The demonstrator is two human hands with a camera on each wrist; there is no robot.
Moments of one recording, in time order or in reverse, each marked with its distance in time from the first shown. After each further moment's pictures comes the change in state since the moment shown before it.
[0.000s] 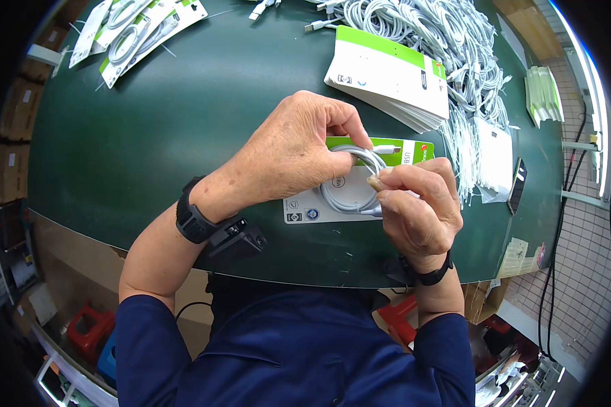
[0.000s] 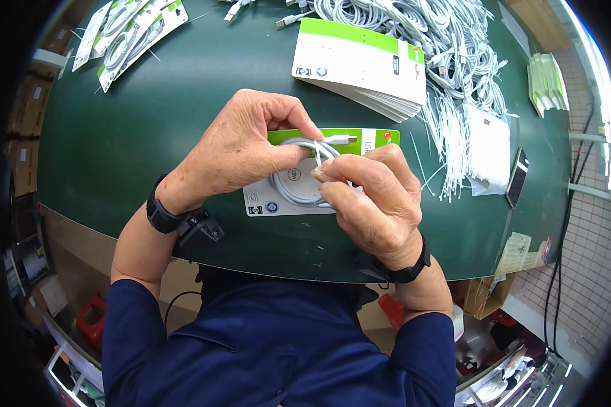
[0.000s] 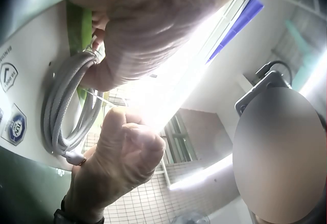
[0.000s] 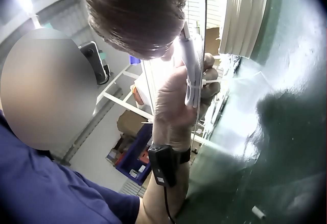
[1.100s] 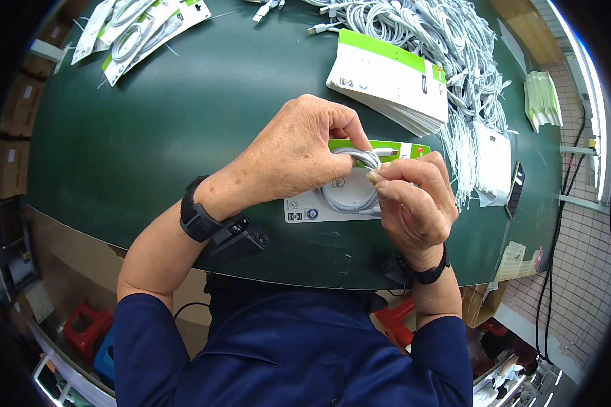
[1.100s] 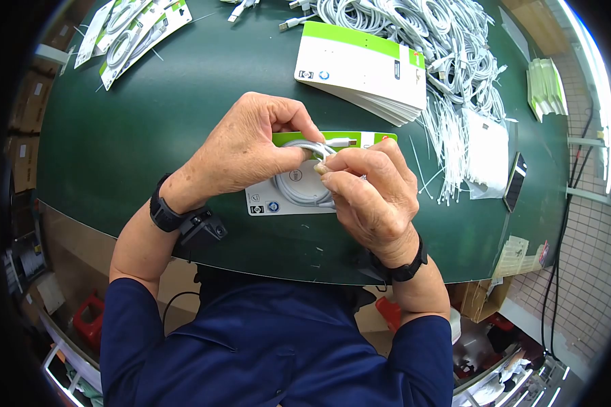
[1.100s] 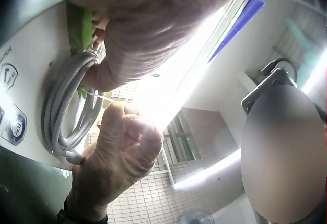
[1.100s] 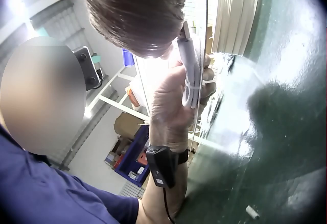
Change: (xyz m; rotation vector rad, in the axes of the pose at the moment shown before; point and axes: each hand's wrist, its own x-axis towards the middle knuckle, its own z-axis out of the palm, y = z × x) left_hand 0.001 -0.003 0.001 0.012 -0.004 -0.007; right_hand -0.001 0.007 0.009 0.059 0.042 0.037
